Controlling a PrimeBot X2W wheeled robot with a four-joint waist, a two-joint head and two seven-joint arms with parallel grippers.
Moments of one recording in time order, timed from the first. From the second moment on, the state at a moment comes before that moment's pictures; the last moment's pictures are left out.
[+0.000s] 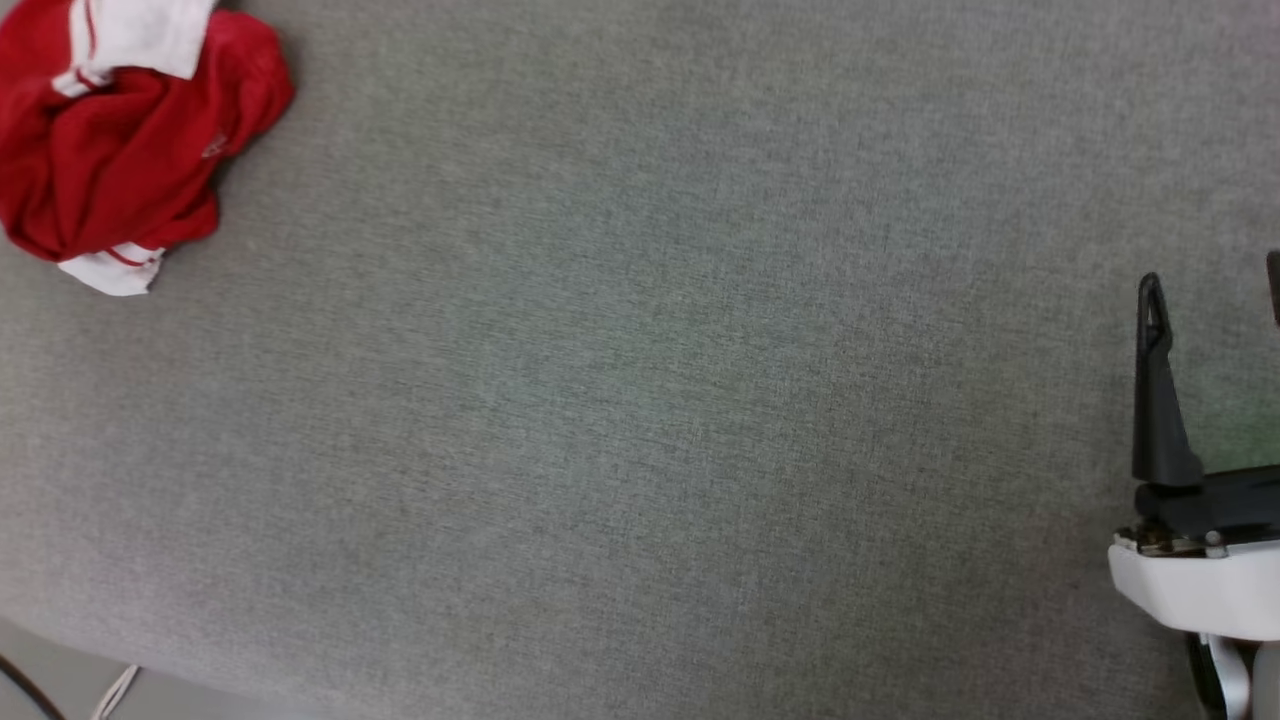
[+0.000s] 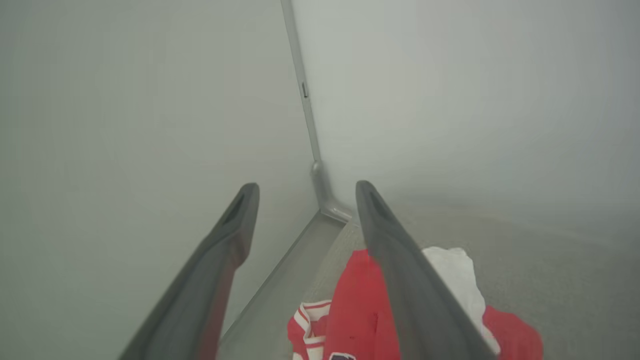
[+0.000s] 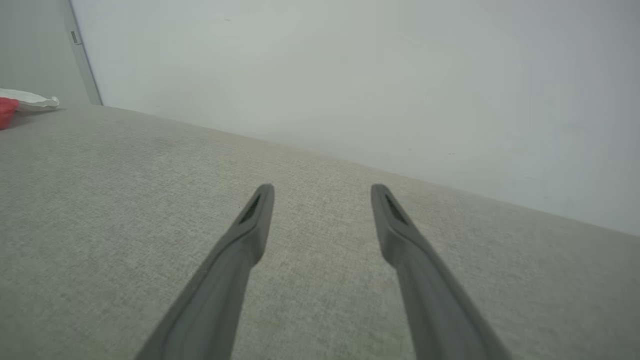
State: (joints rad) left arm -0.89 0.63 0.25 0.59 -0.46 -0.13 0.01; right arm -0.10 -0.09 -0.10 -0.26 -0.15 0.13 -0.26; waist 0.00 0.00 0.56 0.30
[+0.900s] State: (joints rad) left arm -0.87 0.77 -0.32 0.62 -1.05 -0.13 0.61; right arm -0.14 -0.12 -0.10 -0.33 -0.17 0.13 -0.26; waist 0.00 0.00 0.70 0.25
